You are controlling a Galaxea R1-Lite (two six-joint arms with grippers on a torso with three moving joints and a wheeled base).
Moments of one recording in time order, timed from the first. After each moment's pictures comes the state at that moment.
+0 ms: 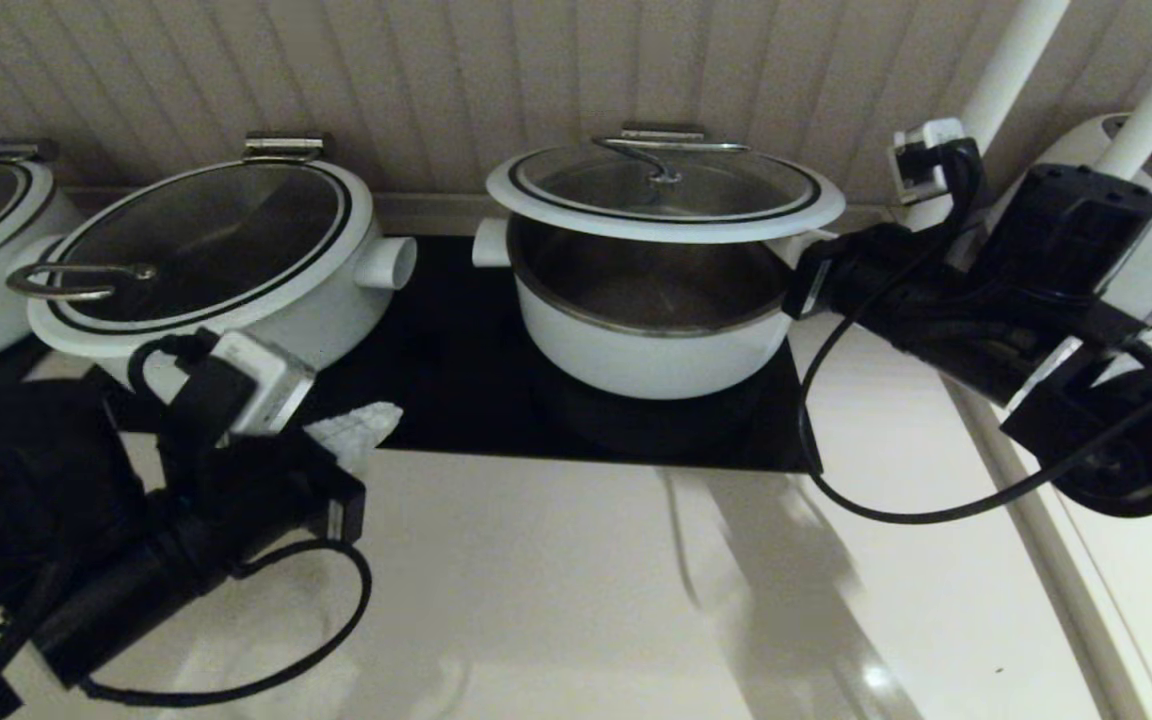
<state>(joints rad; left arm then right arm) -0.41 1.45 -0.36 -0.99 -0.02 0.25 0.41 1.79 -1.01 -1.01 0.16 0.00</state>
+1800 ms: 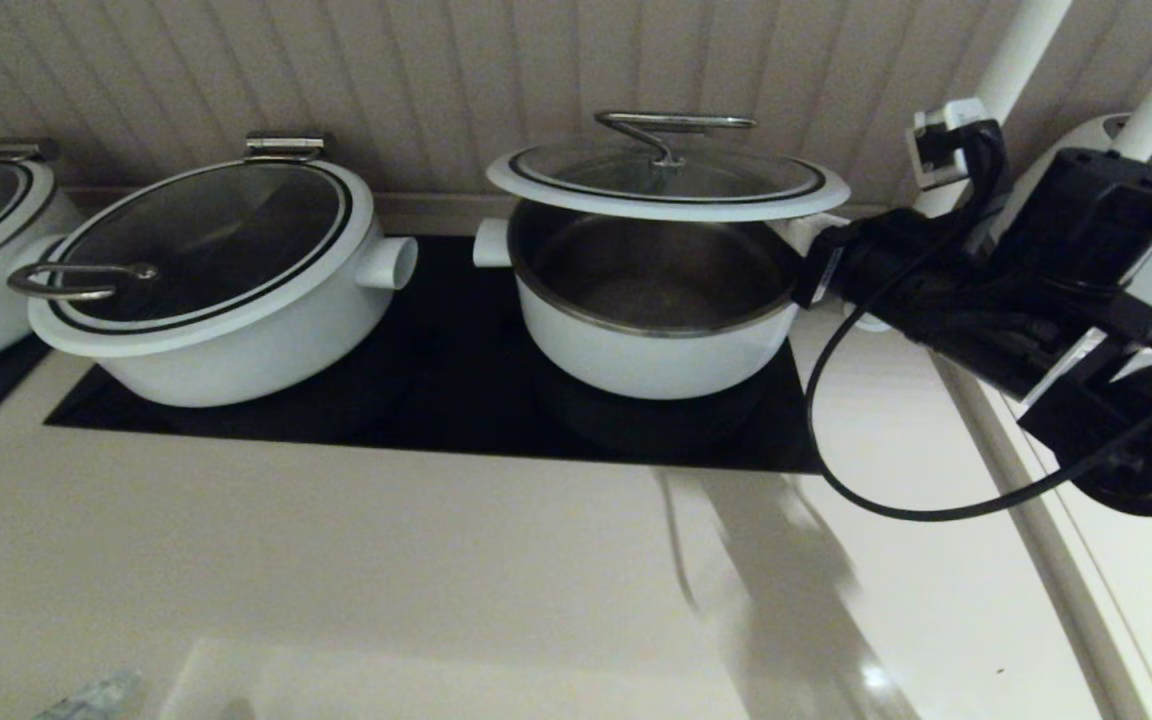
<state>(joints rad) -0.20 0.68 0.00 -0.34 0.15 0.07 0.41 1.76 -1.01 -1.02 0.16 -0.01</state>
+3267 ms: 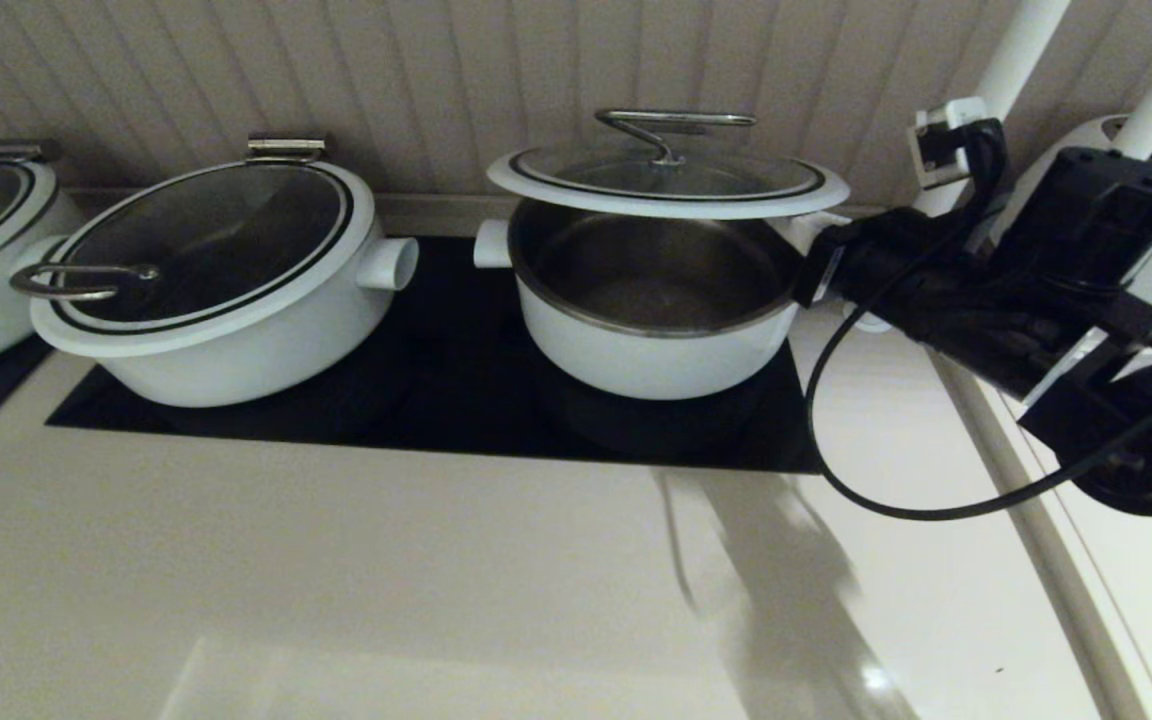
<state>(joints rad) -0.06 0.29 -0.01 0.01 -0.02 0.06 0.40 1.76 -1.01 -1.02 0.16 -0.01</state>
